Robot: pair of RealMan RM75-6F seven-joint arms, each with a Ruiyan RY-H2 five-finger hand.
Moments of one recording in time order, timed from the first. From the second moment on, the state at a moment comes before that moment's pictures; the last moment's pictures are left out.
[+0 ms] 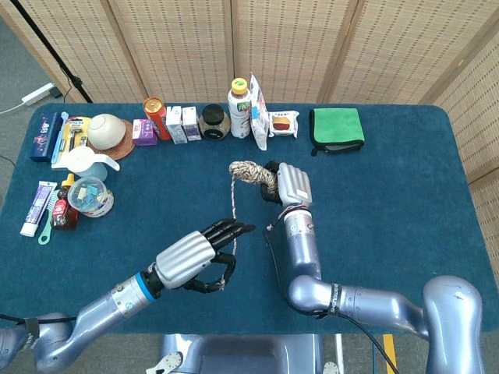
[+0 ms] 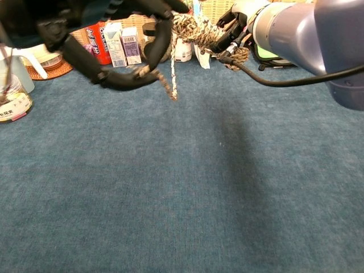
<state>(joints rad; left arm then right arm) -0.80 -1.23 -0.08 -1.99 1.58 1.04 -0.17 1.05 -1.72 0.53 -1.54 -0.35 1.24 -0.48</state>
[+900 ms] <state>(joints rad) -0.87 -1.40 -0.35 -1.96 1.23 1.09 -0.10 1.02 -1.71 0.47 -1.64 -0.40 1.20 -0.53</state>
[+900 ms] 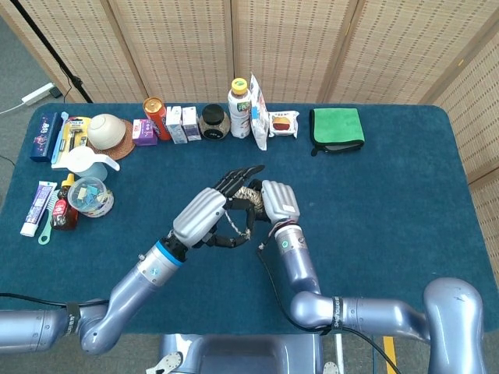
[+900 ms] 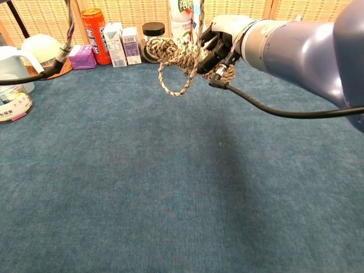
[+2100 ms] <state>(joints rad) -1.00 -1.51 -0.54 -1.62 0.80 1.07 0.00 0.99 -1.51 0.46 -1.94 -0.37 1.02 -0.43</state>
